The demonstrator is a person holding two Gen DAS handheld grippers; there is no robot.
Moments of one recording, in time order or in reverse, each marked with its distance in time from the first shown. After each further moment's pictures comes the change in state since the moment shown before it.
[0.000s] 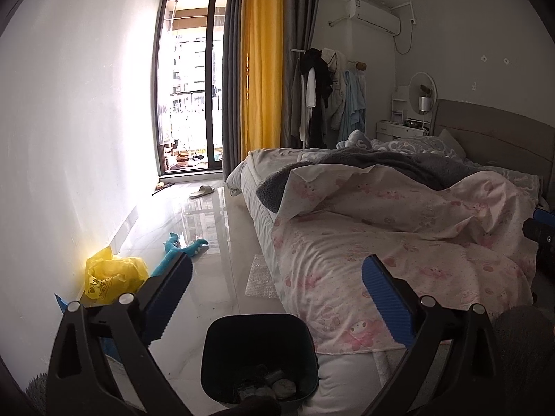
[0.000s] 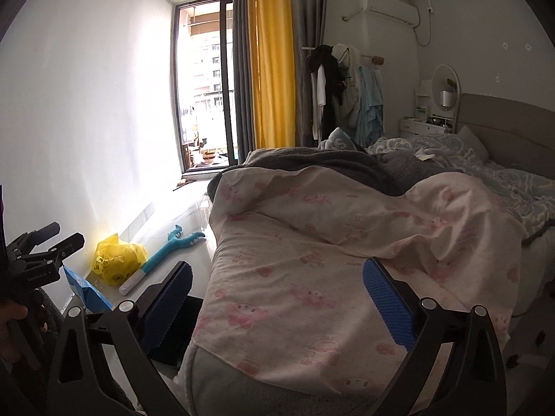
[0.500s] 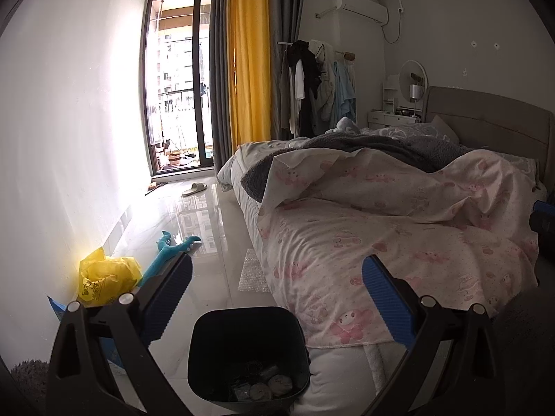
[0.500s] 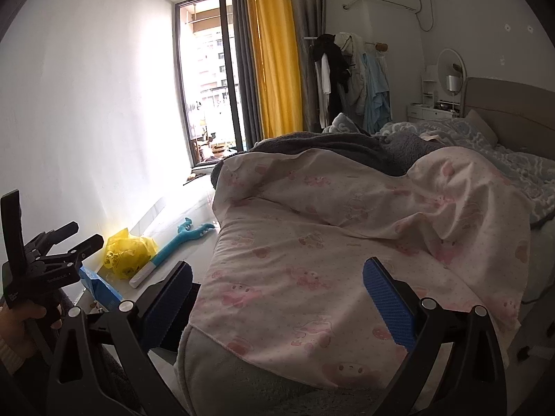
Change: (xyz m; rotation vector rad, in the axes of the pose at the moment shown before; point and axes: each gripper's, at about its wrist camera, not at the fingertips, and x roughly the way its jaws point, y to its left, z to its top) left arm 0.016 -0.025 -0.019 0.048 0.025 -0.002; right arm 0.004 -0.015 -0.019 0.010 0.038 0.082
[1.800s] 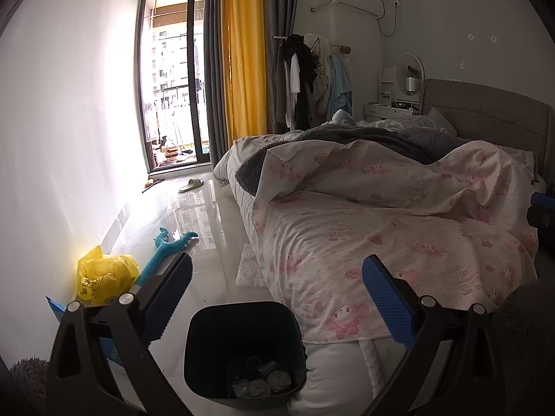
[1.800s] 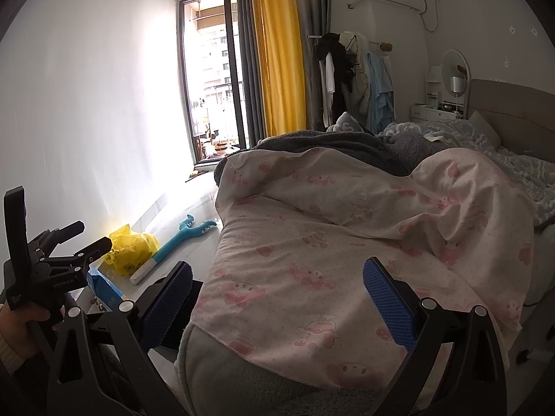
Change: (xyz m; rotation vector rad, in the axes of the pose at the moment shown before) left arm 0.005 -0.009 -0.003 0.018 0.023 -0.010; right arm -0.001 0.000 -0.002 0.004 0.002 0.006
